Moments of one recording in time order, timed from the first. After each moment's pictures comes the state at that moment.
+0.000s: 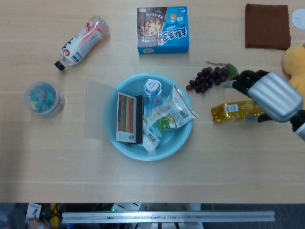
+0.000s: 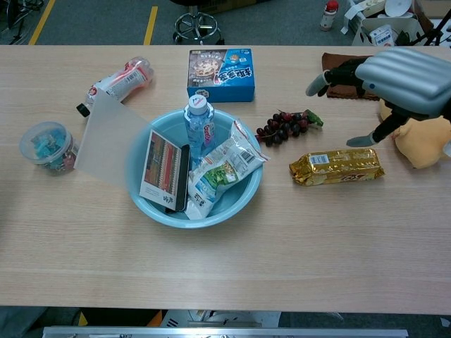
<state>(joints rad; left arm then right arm) -0.08 -1.04 -0.02 -1.73 1.45 1.44 0.15 0.60 -1.14 0.00 -1.68 -1.65 1.06 -0.08</state>
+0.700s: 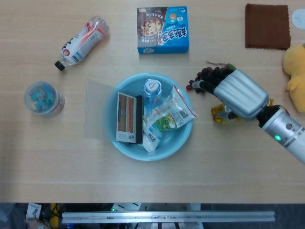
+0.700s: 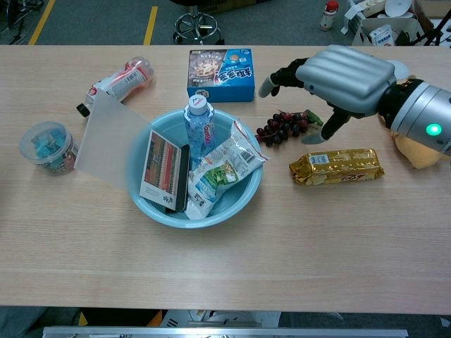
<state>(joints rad) -0.08 -1.02 -0.02 -1.70 1.45 1.44 0.09 0.69 -1.26 0.10 -1.75 -1.48 0.94 -0.32</state>
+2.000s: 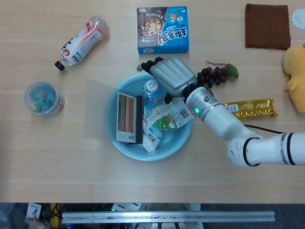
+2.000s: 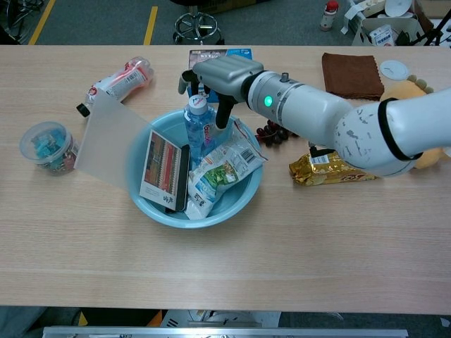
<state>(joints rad) -0.04 -1.00 -0.01 -1.65 1.44 1.46 0.01 1.13 -1.65 0.25 -1.53 -0.63 0.80 -0.66</state>
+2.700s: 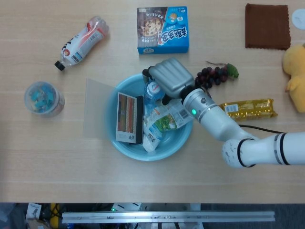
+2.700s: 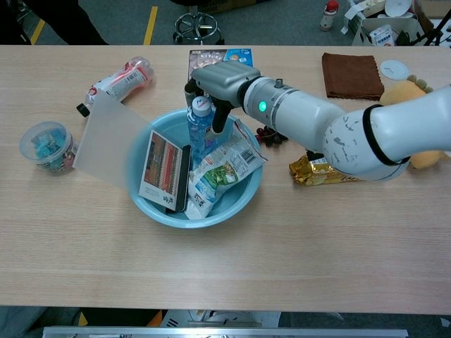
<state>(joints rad) -0.03 -1.00 -0.01 -1.64 1.43 1.45 0.00 1.17 -1.67 0.21 -1.52 -0.60 0.85 -0.63</state>
